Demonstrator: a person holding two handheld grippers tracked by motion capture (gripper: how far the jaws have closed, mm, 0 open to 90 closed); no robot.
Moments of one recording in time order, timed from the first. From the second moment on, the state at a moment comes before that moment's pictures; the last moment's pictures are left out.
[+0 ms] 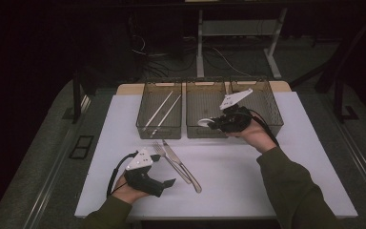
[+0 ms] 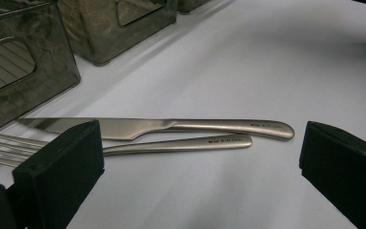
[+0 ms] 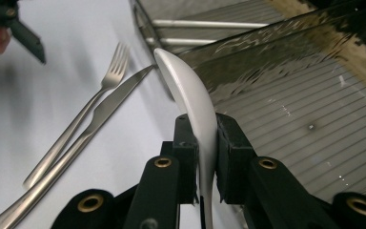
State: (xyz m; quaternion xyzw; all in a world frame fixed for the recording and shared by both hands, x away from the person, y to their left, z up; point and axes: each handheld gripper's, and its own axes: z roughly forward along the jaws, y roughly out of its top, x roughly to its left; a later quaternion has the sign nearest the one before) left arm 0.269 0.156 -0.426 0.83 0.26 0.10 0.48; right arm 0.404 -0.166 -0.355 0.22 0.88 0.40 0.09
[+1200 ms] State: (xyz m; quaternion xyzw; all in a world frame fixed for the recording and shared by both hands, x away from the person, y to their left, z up) left arm 0.268 0.156 -0.425 0.83 0.26 0.10 0.49; right arm 0.460 -0.136 -0.375 0.27 0.88 0.39 0.07
